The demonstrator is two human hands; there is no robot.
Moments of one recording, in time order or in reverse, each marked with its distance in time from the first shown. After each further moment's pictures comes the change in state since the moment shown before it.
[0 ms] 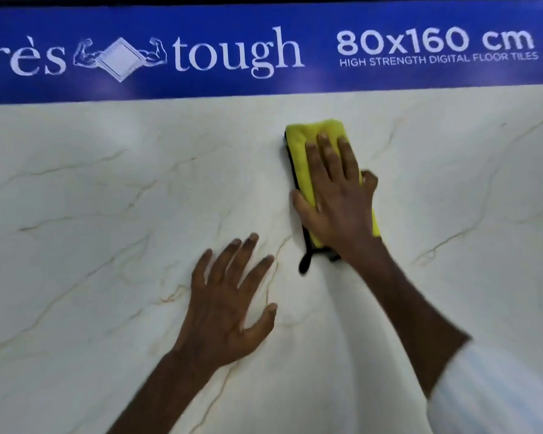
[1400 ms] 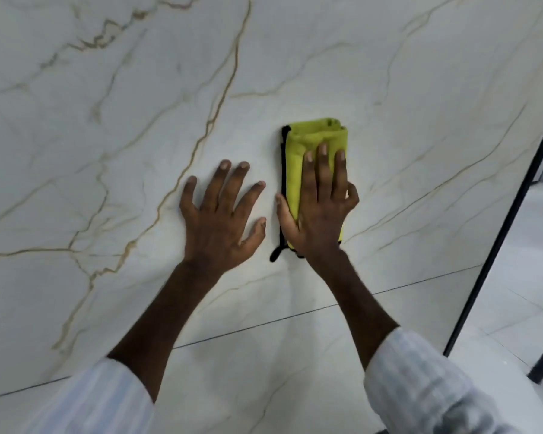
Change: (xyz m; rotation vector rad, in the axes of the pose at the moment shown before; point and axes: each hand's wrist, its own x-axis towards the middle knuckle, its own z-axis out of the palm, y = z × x) left_hand -0.192 0.103 0.019 -0.080 -0.143 -0.110; right_hand -0.339 -0.060 -0.048 -0.045 -0.142 0.196
